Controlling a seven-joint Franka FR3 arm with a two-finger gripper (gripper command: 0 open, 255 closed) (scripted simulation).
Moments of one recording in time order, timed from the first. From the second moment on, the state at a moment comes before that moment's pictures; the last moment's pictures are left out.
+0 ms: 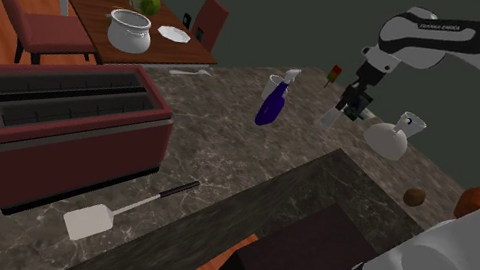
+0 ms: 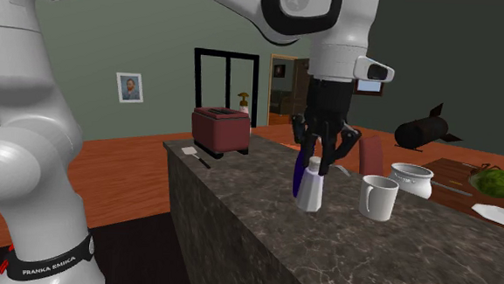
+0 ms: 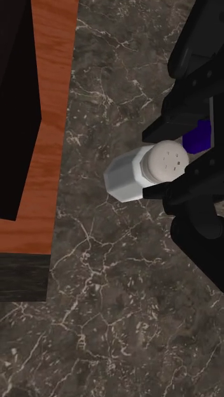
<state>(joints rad) -0.09 -0.09 -0.35 -2.05 0.06 1.92 -0.66</state>
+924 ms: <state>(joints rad) -0.09 -0.12 -0.34 -1.90 0.05 1.75 -0.63</state>
